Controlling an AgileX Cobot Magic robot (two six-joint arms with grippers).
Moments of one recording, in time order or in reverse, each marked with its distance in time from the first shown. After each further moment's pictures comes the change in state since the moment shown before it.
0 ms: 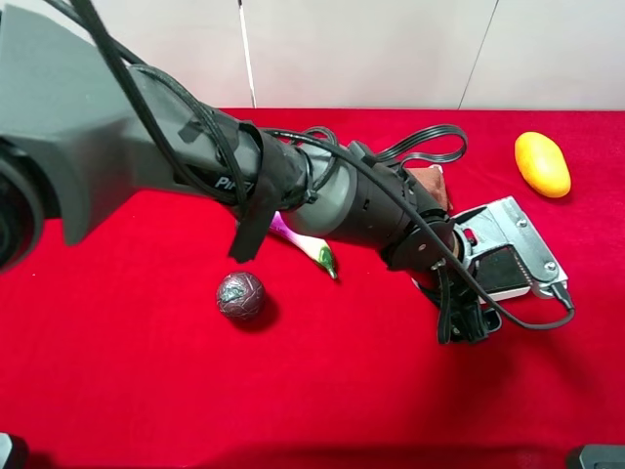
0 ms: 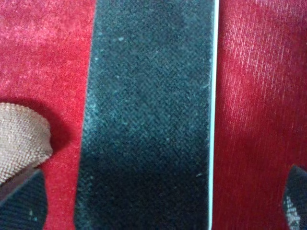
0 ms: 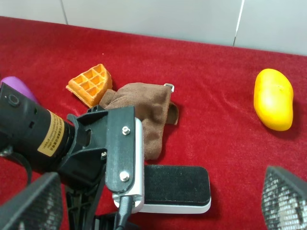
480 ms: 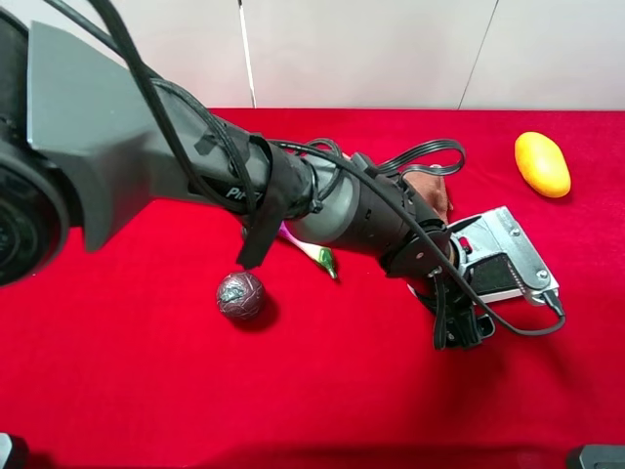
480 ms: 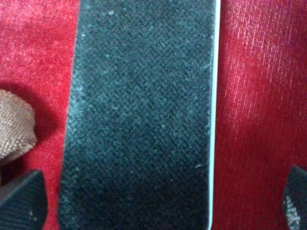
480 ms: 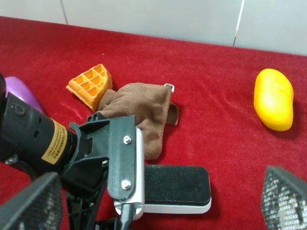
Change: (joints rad) left arm 0.000 0.025 0.000 -0.005 0.000 -0.005; right arm 0.000 0.000 0.000 0.001 0.000 0.000
